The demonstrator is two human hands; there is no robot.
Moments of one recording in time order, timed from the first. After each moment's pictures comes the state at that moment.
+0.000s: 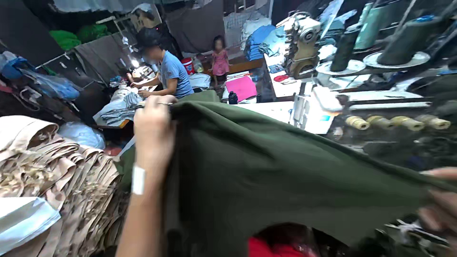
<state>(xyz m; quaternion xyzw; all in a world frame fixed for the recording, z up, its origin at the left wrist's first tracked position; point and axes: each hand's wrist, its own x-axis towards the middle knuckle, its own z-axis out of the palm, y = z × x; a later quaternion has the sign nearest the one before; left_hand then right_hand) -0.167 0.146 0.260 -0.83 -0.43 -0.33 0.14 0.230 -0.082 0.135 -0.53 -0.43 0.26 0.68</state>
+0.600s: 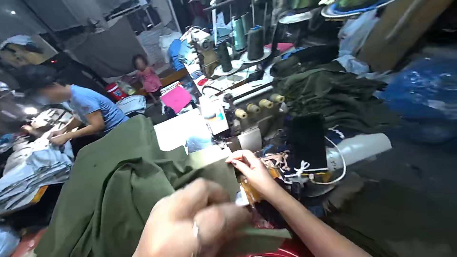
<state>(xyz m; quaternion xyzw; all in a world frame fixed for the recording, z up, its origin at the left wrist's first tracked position) -0.033 0.051 0.238 -0.93 0.01 -0.29 -0.22 0.181 0.002 0.041 -0.59 -0.44 0.22 0.64</state>
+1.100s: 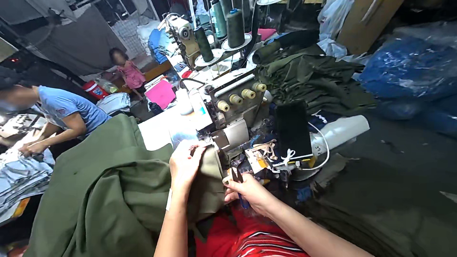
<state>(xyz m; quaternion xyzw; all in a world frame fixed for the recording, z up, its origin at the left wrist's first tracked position) 0.042 0.139 0.080 -0.87 -0.26 -0.36 -0.21 0.153 -0.036 0.014 -0.49 -0.17 0.57 0.64</state>
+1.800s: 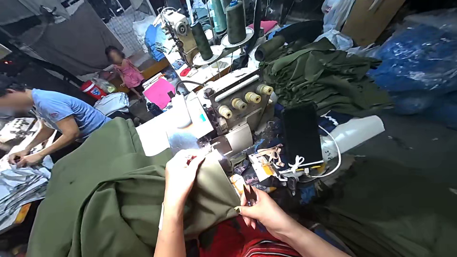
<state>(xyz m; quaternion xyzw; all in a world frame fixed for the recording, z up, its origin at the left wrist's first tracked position) 0.043 0.144 0.100 -0.86 -0.33 -0.27 -0.28 0.150 -0.067 -0.007 -0.53 -0.17 0.56 0.62</state>
